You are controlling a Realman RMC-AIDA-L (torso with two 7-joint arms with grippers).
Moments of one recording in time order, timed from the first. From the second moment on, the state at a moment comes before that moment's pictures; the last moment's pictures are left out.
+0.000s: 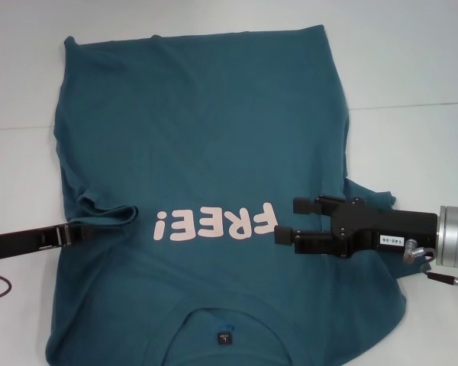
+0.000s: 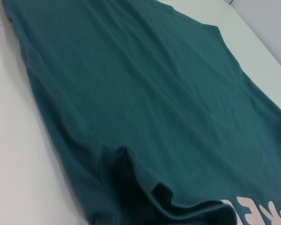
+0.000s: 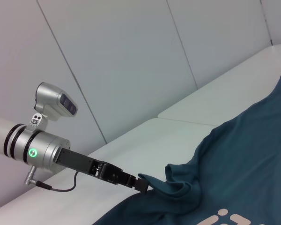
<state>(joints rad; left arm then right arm) -0.55 -2.12 0.63 0.75 2.26 1.18 -2.13 0.55 2.08 -0.67 -0.54 -1.94 -1.49 1.45</state>
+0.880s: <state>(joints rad) -0.55 -2.12 0.64 0.76 2.25 1.20 -2.13 0.55 2.08 -0.67 -0.54 -1.94 -1.49 1.45</state>
